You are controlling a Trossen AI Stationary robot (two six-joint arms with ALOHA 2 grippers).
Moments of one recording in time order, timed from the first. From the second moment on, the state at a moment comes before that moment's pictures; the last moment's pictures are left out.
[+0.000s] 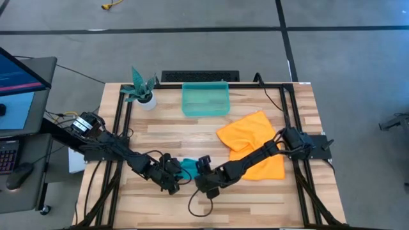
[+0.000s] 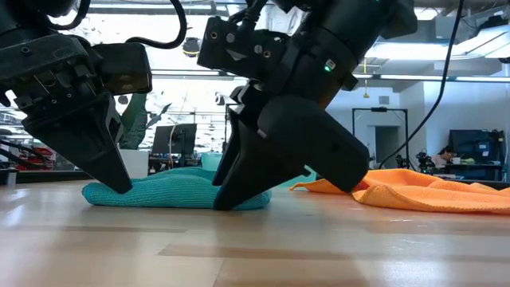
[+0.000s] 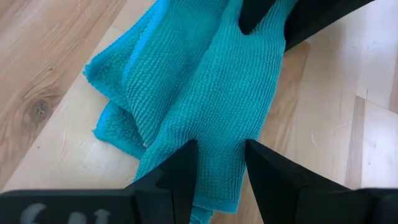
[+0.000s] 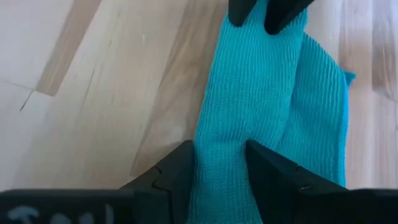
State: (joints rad) left arm -0.54 1.65 0.69 -0.04 -0.37 -0.88; right arm 0.40 2.20 1.44 -0.30 0.37 -0.11
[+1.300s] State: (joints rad) left arm -0.60 1.65 0.72 -0.08 -0.38 -0.77; right arm 0.36 2.21 1.54 -0.43 0.22 0.12
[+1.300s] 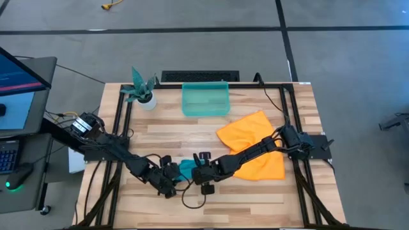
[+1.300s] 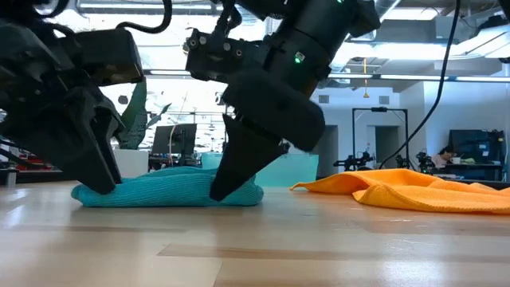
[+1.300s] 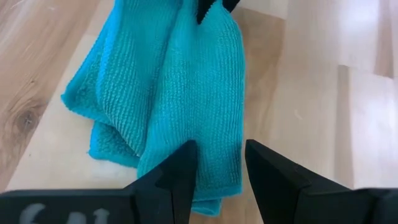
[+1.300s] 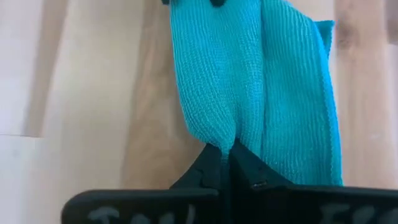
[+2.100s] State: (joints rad) left arm -0.73 1.74 0.82 -0.13 -0.61 -0.41; right arm 0.36 2.21 1.55 -0.44 0.18 0.17
